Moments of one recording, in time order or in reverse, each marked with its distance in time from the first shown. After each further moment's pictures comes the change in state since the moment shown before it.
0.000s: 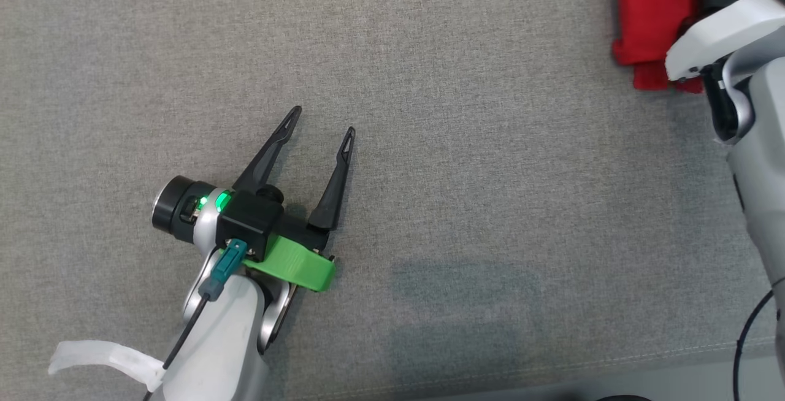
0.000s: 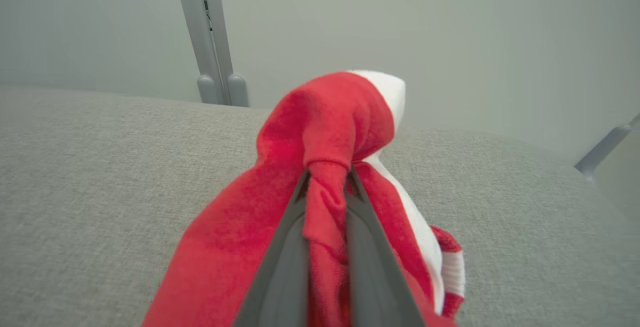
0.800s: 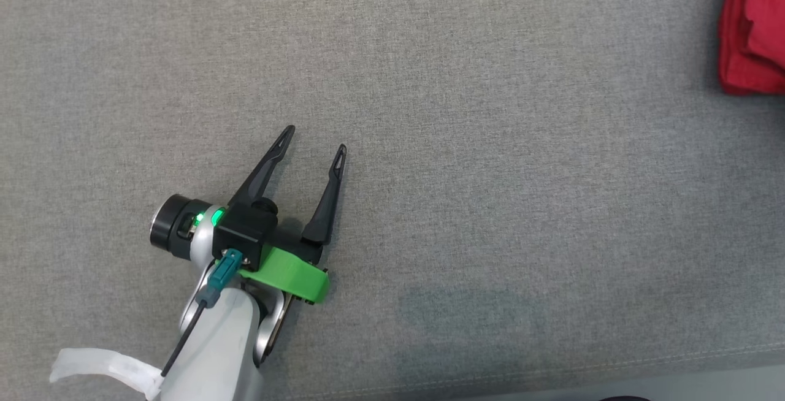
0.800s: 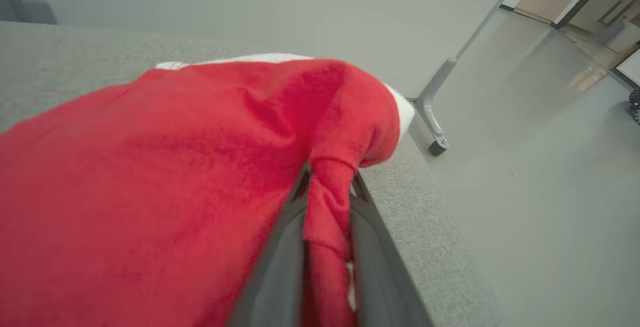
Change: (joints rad) left arm 0.033 0.006 0.017 0.032 -0.006 -0.001 0.000; right arm 0.024 -0.172 -0.319 0.268 -0.220 0.000 0.000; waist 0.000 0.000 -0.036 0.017
